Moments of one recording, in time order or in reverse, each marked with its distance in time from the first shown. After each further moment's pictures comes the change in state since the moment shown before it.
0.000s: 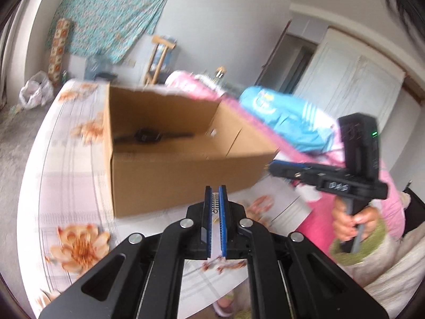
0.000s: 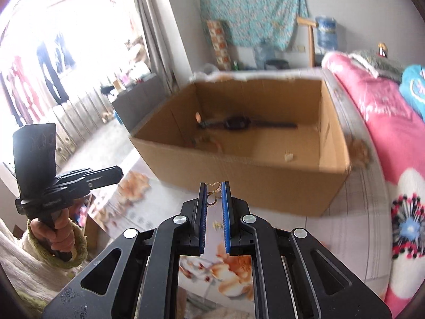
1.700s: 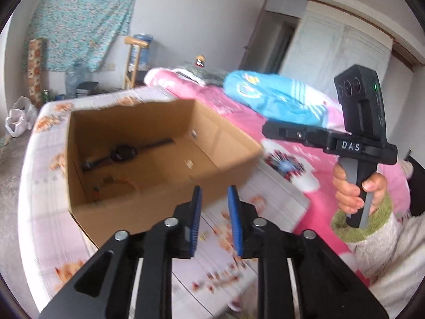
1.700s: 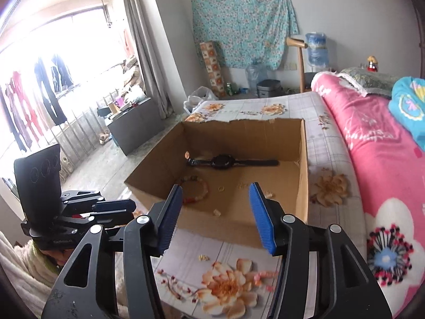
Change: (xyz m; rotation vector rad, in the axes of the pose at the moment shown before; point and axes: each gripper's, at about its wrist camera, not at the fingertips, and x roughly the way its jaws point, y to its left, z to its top) left arm 0.044 -0.037 0.020 0.141 0.124 -0.014; right arm -0.019 -0.016 0.030 0.034 -0.090 -0.033
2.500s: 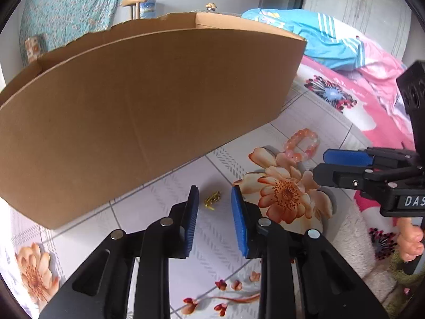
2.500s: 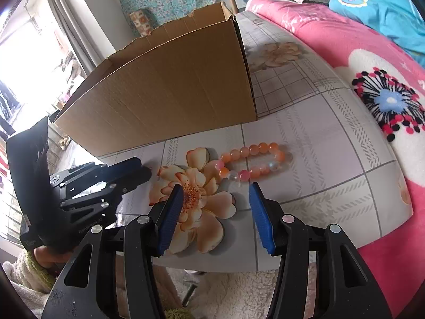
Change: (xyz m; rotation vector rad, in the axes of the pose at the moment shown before) left arm 0.127 -0.015 -0.055 0.105 0.235 0.215; right arm 0.050 -0.044 -0.118 0.310 0.218 -0.198
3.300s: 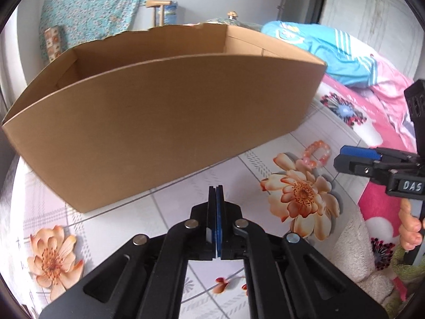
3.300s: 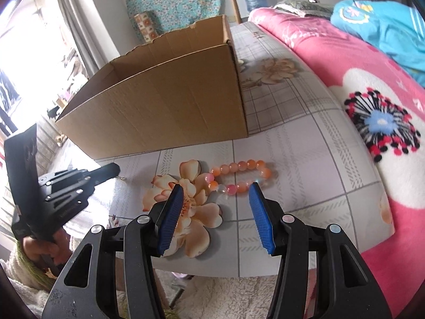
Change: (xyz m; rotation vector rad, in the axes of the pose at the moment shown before) left arm -0.026 0.028 -0.009 -0.122 -0.042 0.039; right arm -0.017 0.003 0.000 -0.075 -0.035 -0.032
